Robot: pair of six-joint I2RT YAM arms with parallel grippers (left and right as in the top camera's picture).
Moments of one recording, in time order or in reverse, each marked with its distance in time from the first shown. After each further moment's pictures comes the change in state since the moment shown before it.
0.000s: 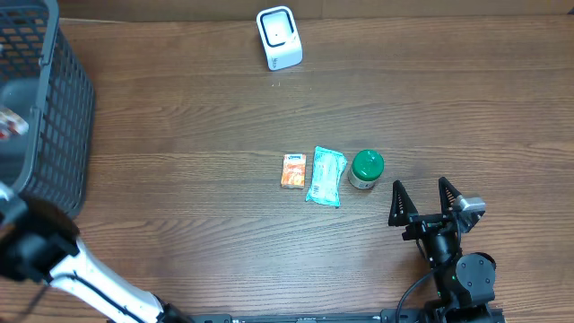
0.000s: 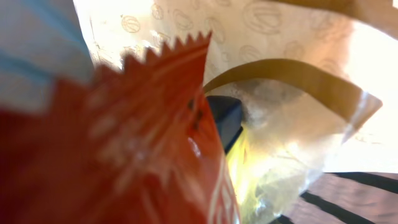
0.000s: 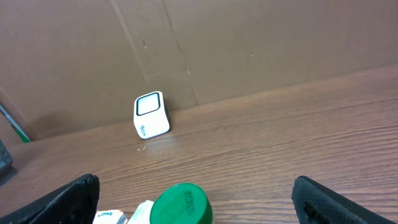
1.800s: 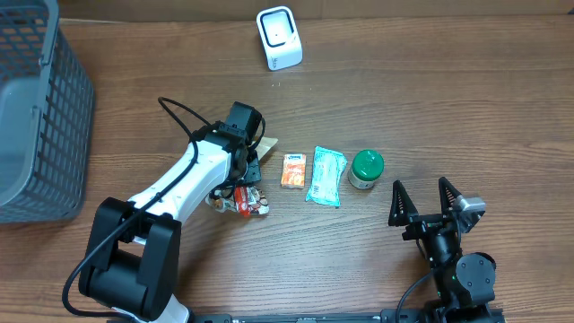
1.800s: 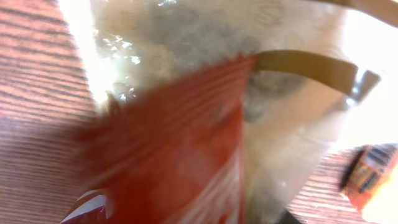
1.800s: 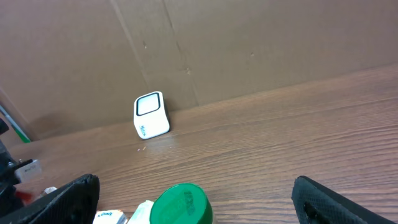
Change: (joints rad) left arm -1.116 -0.437 -1.323 0.467 -0.209 -0.603; right arm 0.000 -0.001 0.000 0.000 0.000 0.000
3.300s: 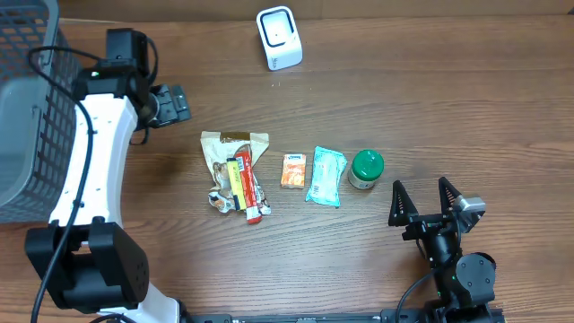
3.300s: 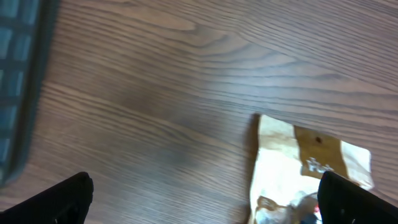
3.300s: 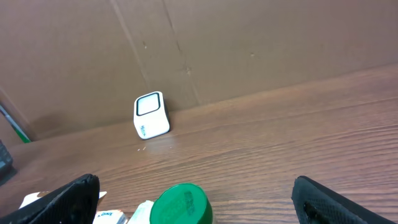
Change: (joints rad) left arm 0.428 -0.001 0.488 -0.308 -0.016 0.266; right arm 0.000 0.000 0.000 0.000 0.000 0.001
